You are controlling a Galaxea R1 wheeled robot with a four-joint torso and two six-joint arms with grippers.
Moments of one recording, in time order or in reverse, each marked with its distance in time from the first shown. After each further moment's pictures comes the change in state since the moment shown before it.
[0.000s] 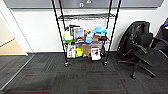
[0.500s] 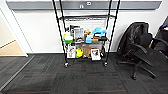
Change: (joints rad) left arm 0.008 -0.001 -0.005 0.000 -0.007 0.000; right arm -0.003 0.003 -0.001 0.001 0.000 0.000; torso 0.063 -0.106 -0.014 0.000
